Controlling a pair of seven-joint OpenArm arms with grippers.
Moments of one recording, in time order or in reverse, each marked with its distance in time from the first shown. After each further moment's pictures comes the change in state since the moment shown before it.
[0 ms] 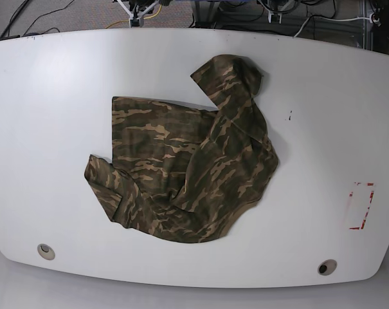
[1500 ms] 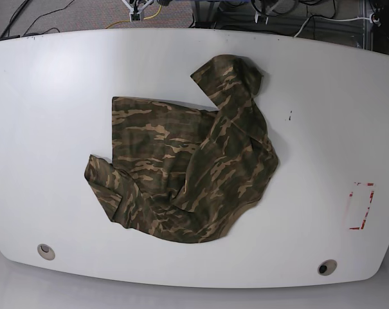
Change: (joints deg) left arm -3.8 2.3 5.6 -3.2 -0.4 0.0 7.0; right arm -0.4 0.1 0.0 1.0 0.0 0.0 -7.0
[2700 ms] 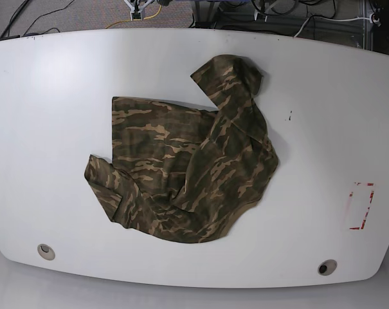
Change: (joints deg) left arm -0.6 0.0 0.0 -3.4 0.4 0.0 0.2; right arm 0.1 -0.1 0.1 -0.4 0.0 0.0 0.0
